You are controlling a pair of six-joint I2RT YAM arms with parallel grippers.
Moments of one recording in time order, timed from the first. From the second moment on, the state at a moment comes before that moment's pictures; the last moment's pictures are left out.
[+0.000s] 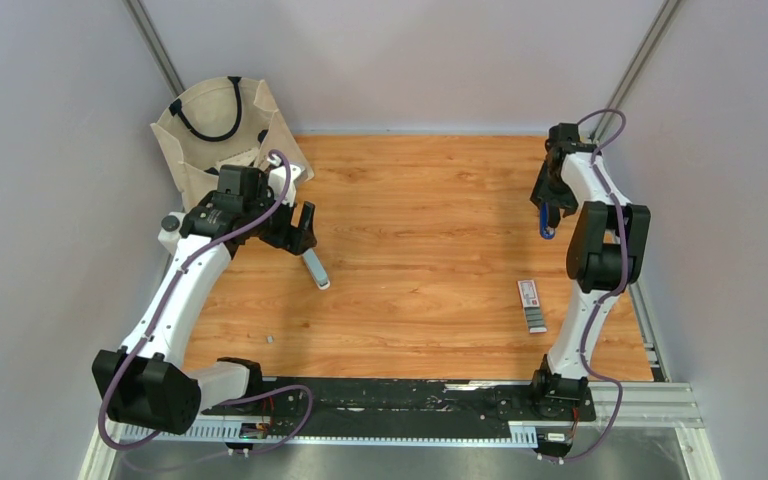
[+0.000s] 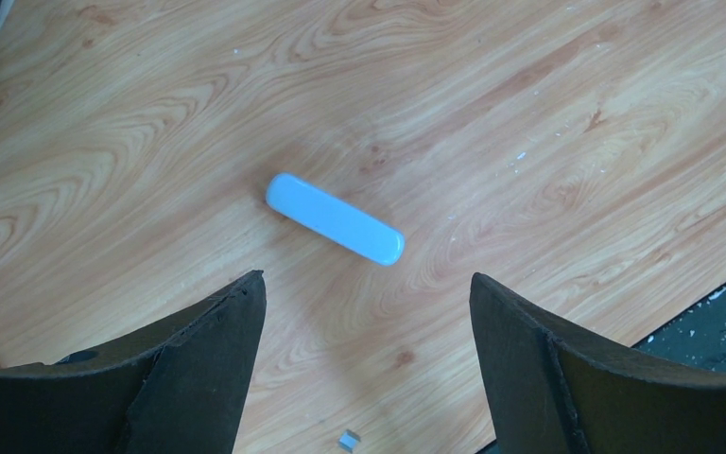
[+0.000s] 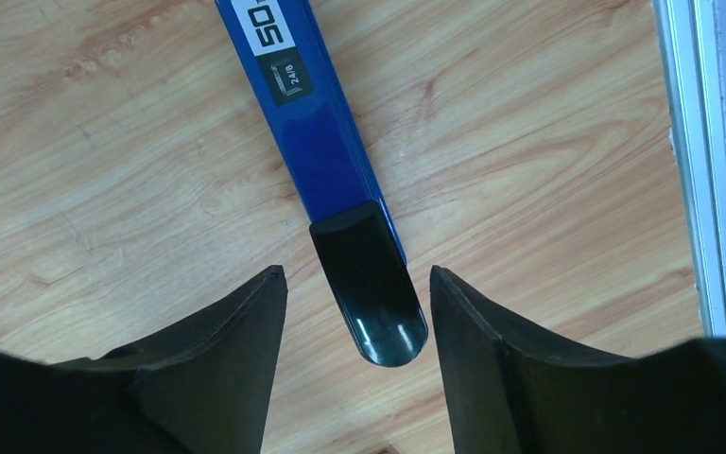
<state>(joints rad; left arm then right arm) -0.18 1.20 1.14 -0.79 0.37 0.18 -0.10 2.06 1.72 -0.83 0.29 0.32</state>
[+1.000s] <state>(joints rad) -0.22 1.20 1.12 -0.75 0.37 0.20 -0.01 1.96 1.56 -0.76 0.13 0.40</state>
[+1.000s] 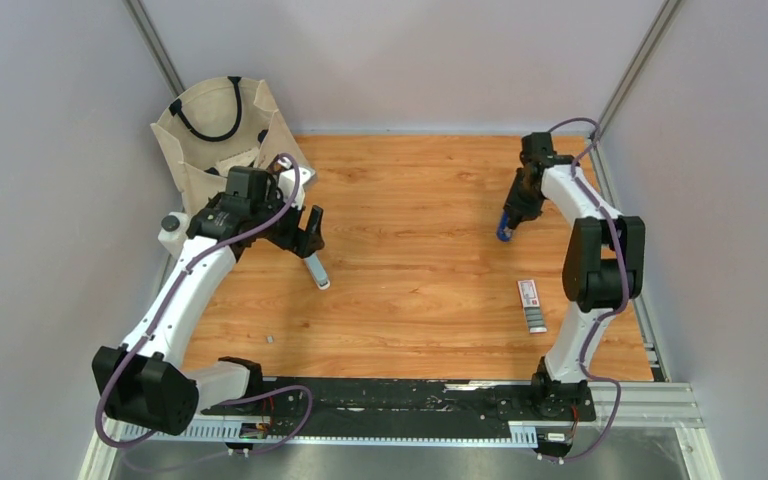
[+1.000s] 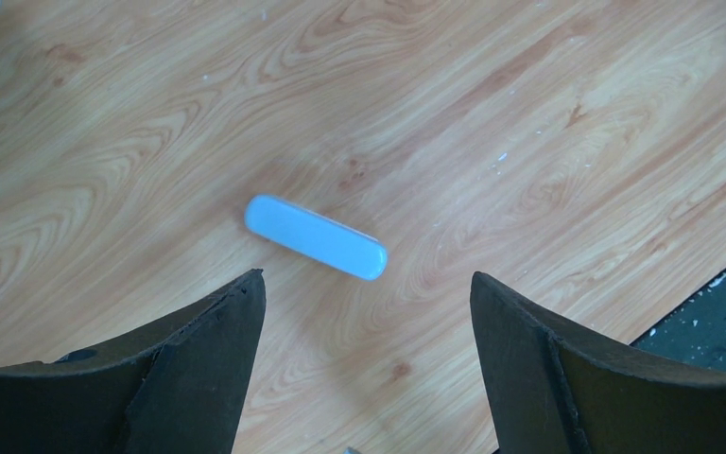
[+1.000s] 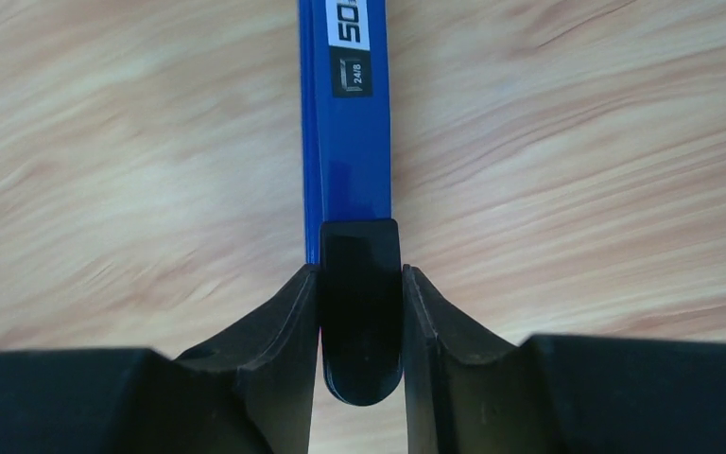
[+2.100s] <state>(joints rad) -0.35 1.31 1.00 -0.56 0.62 0.05 0.85 1.74 1.26 -0.42 0.37 0.98</state>
